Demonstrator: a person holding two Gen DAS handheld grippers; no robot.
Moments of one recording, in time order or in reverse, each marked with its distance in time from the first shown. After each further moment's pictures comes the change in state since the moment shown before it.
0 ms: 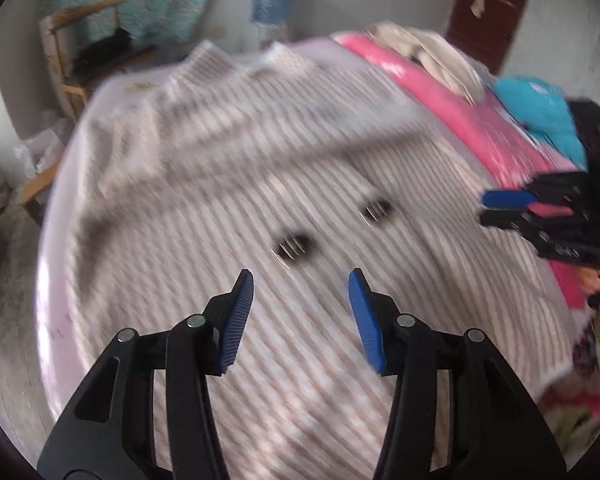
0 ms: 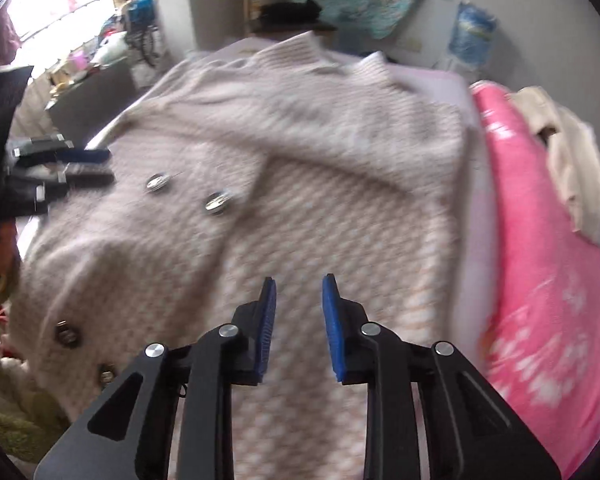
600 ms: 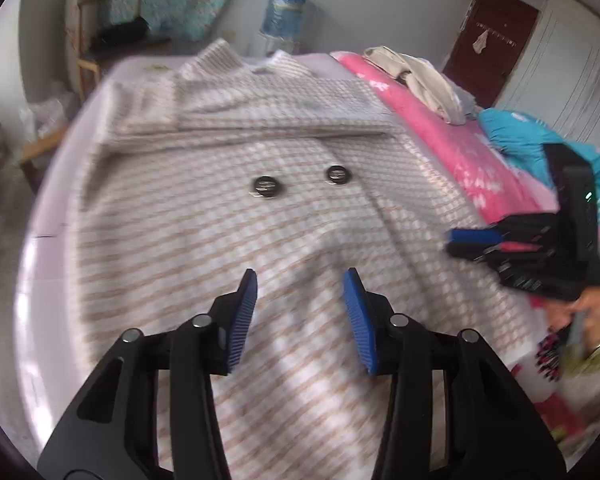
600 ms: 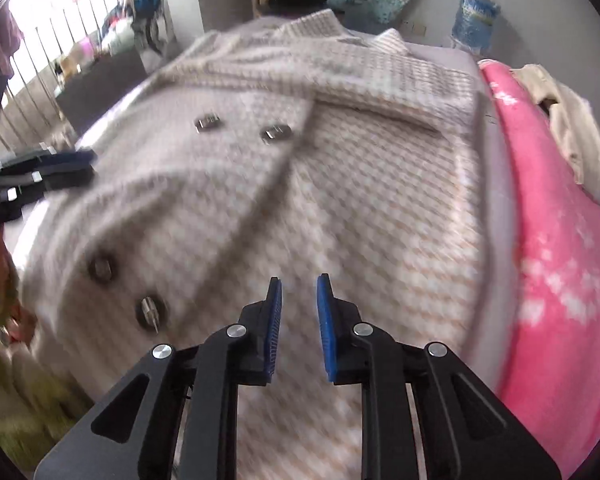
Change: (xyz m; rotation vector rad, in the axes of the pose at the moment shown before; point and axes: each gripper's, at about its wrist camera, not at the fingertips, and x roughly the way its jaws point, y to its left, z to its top) left arm -0.046 -0.008 -0.064 -0.146 -0.089 -0.095; right arm -0.013 0.033 -0.044 0.051 0.011 -0.008
